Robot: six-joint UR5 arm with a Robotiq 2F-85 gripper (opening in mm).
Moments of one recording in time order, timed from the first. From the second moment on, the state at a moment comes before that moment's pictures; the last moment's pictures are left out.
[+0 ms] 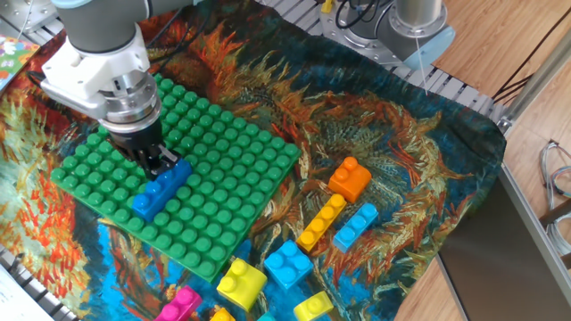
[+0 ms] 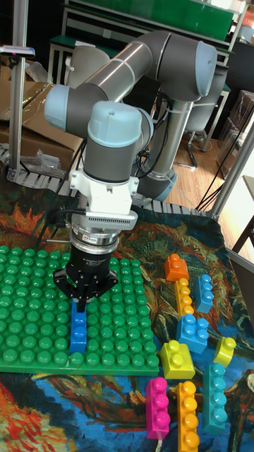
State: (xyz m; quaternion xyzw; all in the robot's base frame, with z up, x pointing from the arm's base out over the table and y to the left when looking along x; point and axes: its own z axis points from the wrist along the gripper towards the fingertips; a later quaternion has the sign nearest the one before) arm 0.643 -0.057 0.089 -0.10 0.99 0.01 0.05
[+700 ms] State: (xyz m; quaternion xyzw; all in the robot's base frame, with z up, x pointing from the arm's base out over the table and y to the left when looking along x) arm 0.653 -0.052 0.075 -0.10 0.99 0.02 0.06
